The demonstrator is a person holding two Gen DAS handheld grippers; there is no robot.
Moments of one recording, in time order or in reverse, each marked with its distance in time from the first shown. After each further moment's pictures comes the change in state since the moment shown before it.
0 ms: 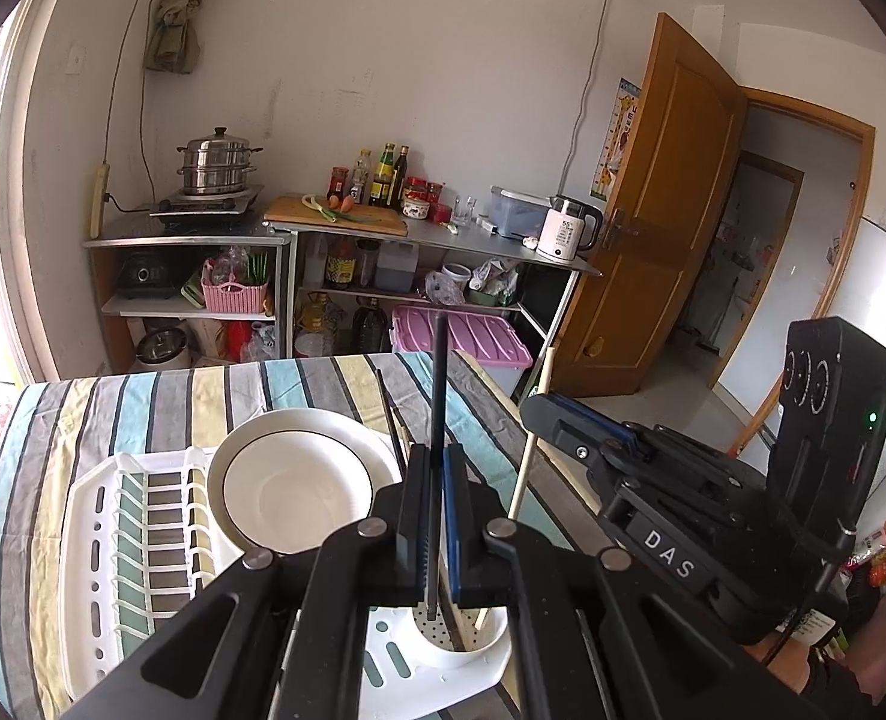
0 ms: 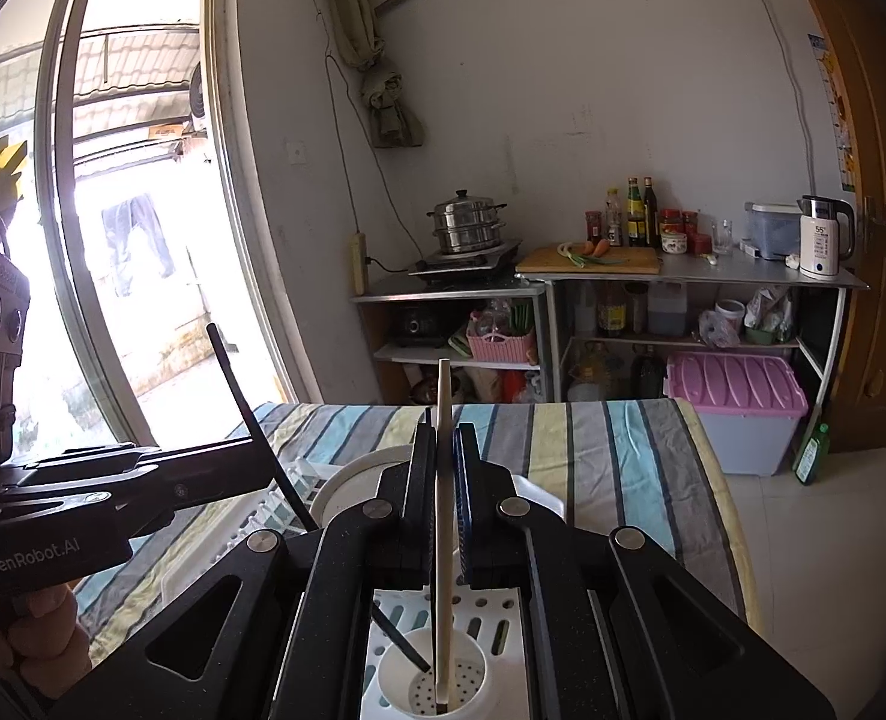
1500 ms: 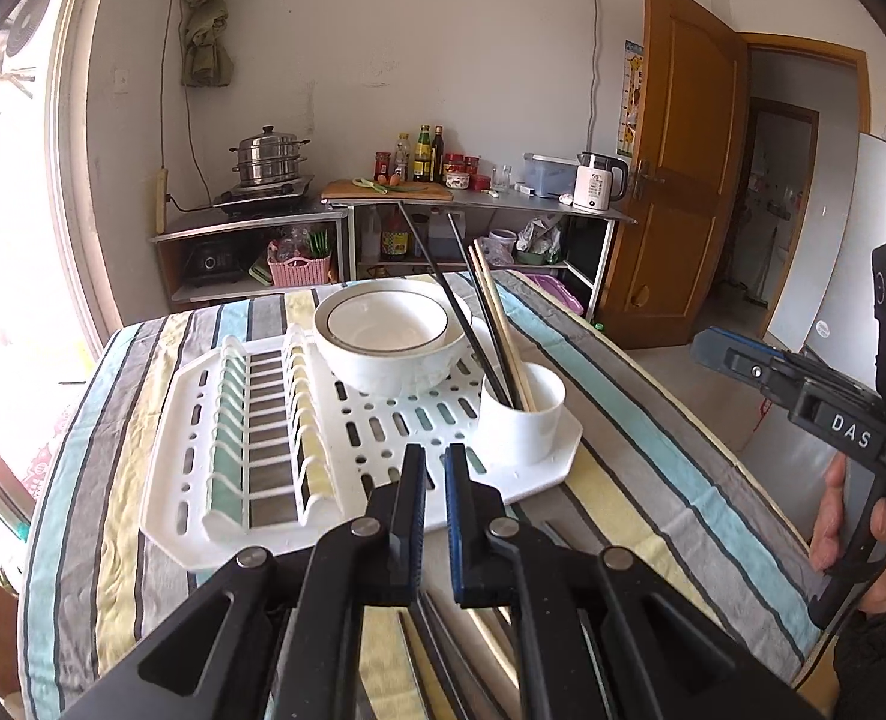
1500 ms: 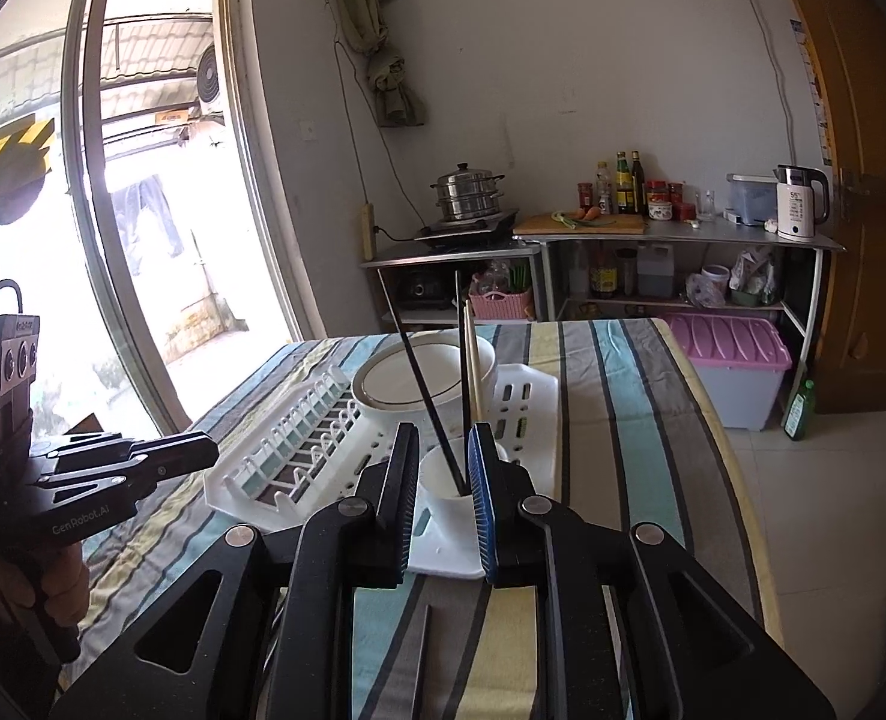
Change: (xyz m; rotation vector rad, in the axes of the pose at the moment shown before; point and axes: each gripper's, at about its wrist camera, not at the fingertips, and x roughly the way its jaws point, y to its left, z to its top) left arm -0.104 -0.003 -0.151 0.096 0.018 0.169; right arm -0.119 0.024 -0.091 0.008 0.027 0.015
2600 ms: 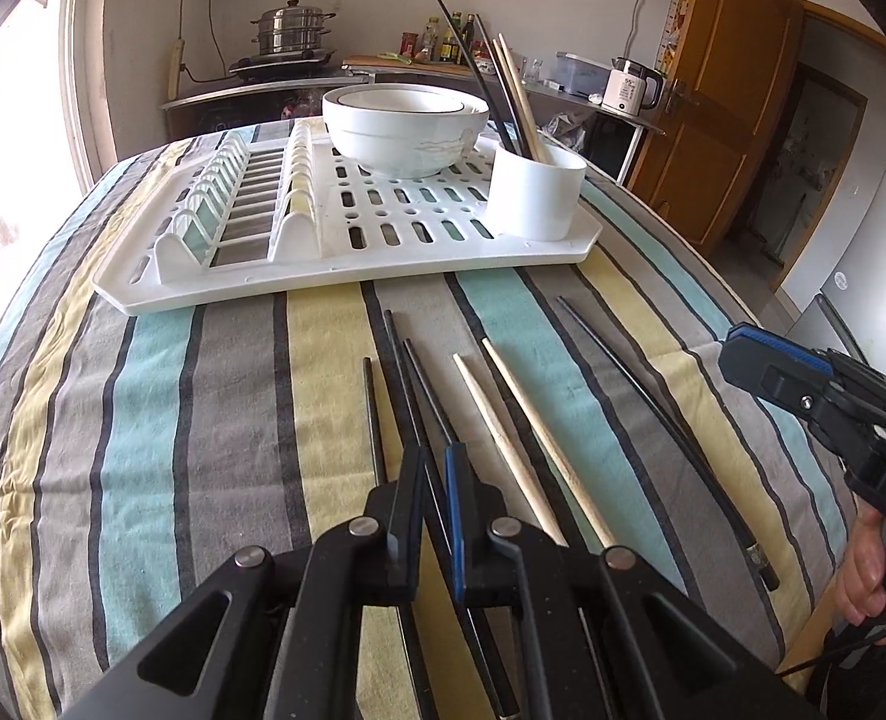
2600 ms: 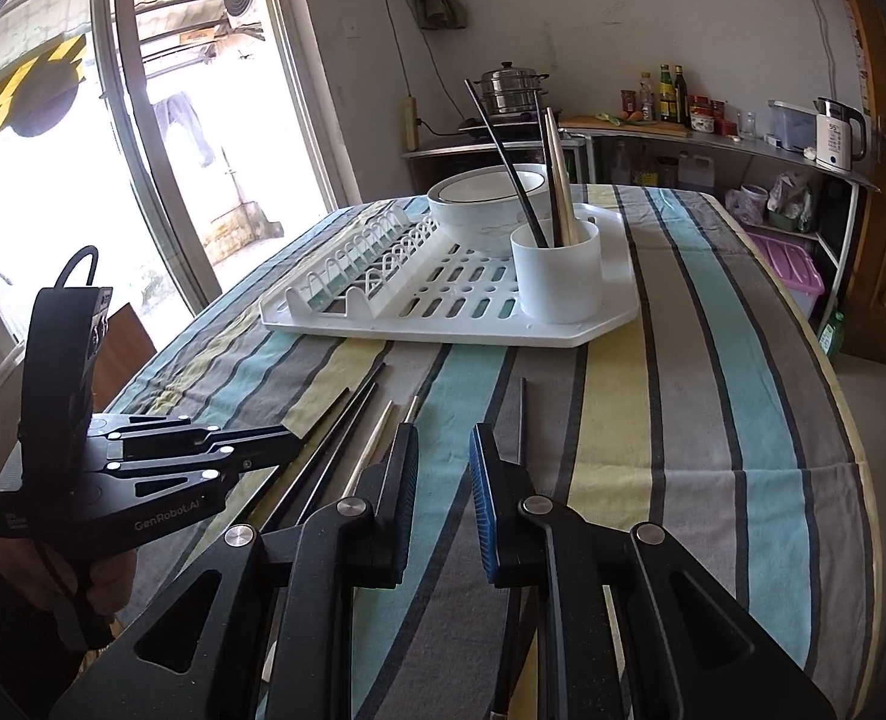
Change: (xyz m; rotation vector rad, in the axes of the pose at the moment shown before) left arm 0.036 -0.005 -0.105 -0.108 0.263 -0.002; right arm 0.002 0.036 -0.100 -0.039 0.229 0.066
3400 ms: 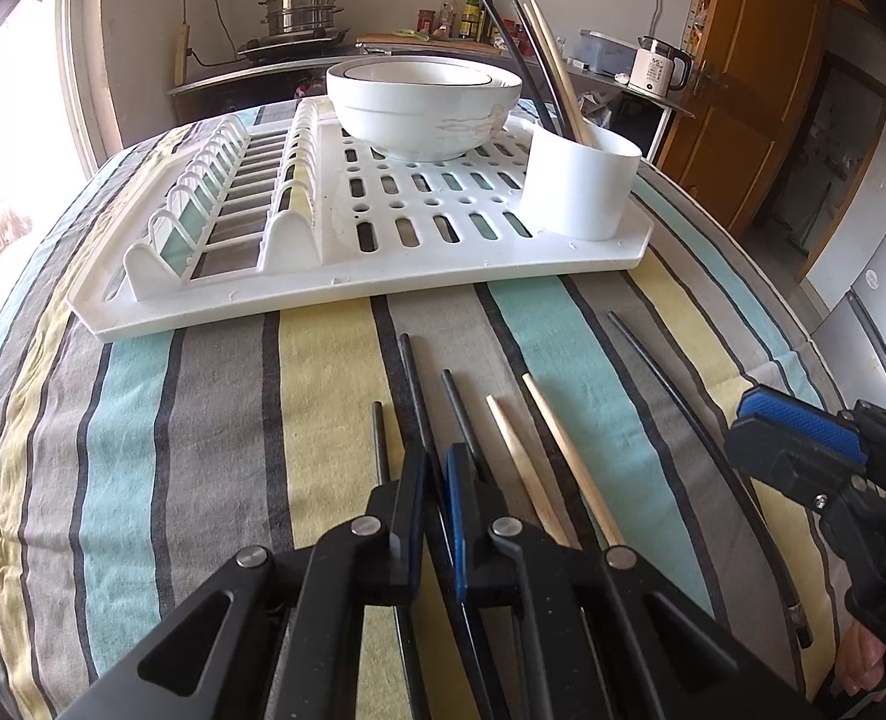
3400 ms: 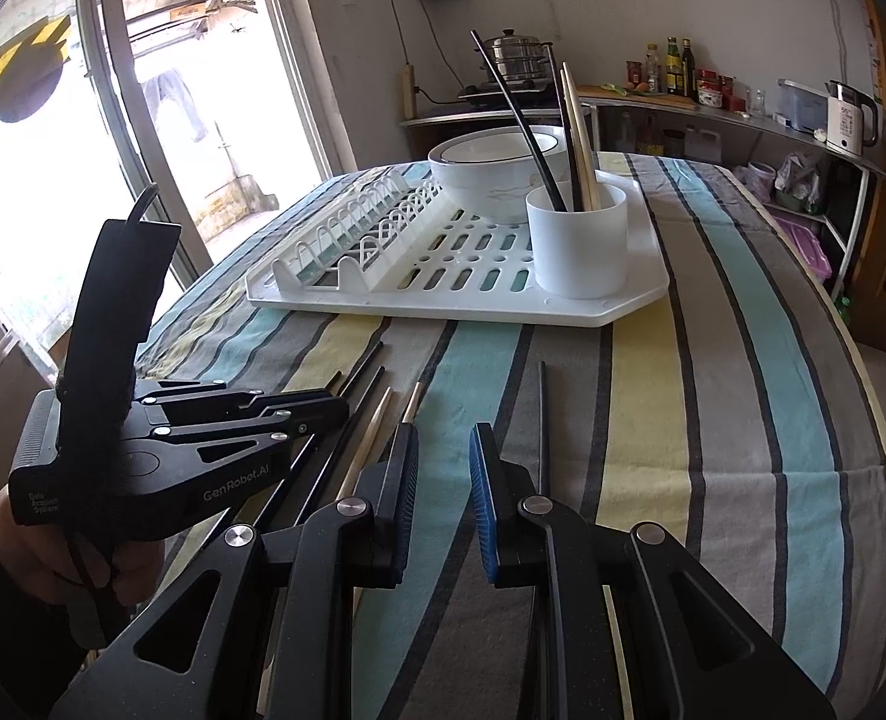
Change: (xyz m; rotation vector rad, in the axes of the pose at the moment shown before) left arm 0.037 0.004 0.024 -0.014 0.048 0.049; right arm 0.033 0.006 0.003 0.007 0.084 -0.007
